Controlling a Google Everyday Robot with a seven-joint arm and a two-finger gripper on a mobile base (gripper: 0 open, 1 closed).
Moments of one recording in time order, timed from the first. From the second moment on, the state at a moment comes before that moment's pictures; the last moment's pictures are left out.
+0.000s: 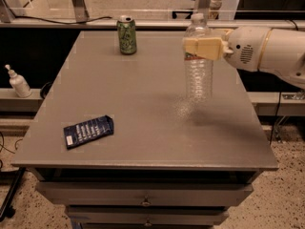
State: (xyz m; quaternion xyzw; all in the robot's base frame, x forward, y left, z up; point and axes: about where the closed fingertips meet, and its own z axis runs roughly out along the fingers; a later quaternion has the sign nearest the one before) arm 0.579 -0.104 0.991 -0.29 0.70 0.34 0.56
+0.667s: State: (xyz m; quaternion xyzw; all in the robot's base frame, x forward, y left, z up) arm 0.571 -0.075 1.006 -0.34 0.66 0.34 0.58
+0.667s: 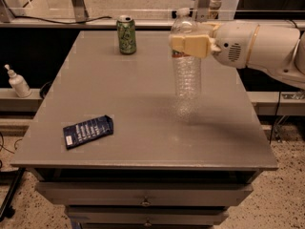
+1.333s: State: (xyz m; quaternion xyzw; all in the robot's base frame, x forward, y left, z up) arm 0.555 -0.085 1.011 -0.43 0.56 0.36 0.61
